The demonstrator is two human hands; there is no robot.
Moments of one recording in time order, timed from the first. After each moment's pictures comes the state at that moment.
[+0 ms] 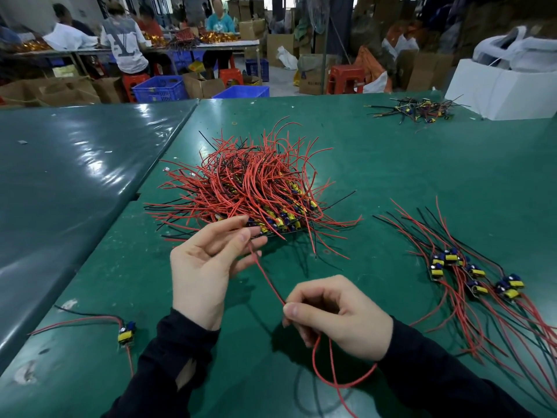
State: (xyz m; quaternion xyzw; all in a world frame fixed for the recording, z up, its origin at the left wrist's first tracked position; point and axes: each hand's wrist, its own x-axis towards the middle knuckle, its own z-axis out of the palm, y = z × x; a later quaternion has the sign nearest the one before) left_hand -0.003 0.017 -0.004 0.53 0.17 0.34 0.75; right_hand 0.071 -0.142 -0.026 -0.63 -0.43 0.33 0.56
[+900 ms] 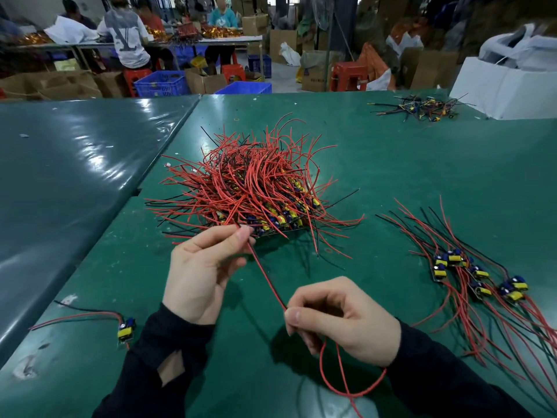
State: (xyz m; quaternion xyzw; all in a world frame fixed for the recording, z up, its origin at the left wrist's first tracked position) left_hand -0.007 0.025 0.001 0.51 0.21 0.29 0.78; right_hand 0.065 -0.144 -0.014 -0.60 -0.44 0.36 0.57
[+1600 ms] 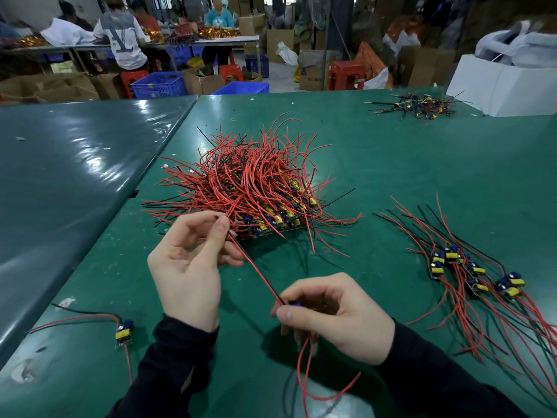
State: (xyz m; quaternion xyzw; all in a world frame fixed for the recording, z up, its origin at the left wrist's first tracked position) left_hand -0.006 0.020 -0.005 0.58 0.14 0.50 0.63; right_hand 0.063 -0.142 -0.018 -0.62 -0.40 0.33 0.59
